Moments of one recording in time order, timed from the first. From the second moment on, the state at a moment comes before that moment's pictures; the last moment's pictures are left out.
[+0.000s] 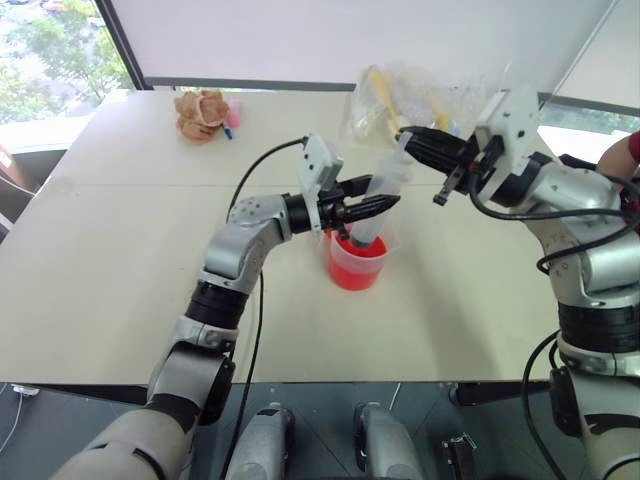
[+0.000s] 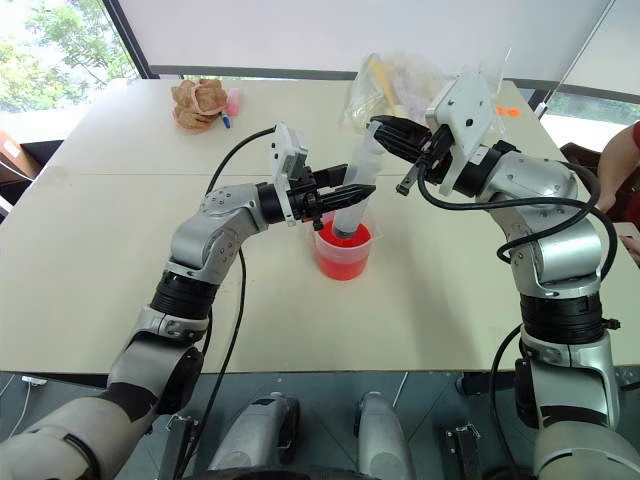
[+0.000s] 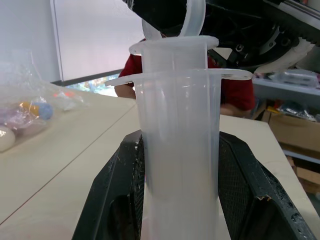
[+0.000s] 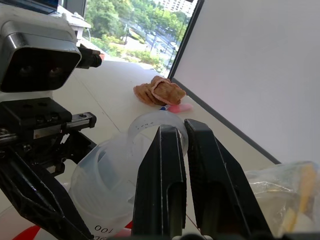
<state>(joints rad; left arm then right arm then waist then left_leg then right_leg) -0.82 0.14 -0.13 0.19 -0.38 0.38 -0.91 -0.69 -0.67 -0.08 -0.19 0.41 0.40 0.76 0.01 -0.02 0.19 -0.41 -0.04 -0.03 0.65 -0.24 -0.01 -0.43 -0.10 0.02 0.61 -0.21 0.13</state>
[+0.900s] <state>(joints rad) -0.84 0.14 -0.10 0.11 -0.43 0.53 -0.85 -0.58 -0.68 -0.33 -0.33 0.65 0.60 0.67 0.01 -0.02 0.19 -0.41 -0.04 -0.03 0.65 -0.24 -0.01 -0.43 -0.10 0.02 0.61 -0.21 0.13</state>
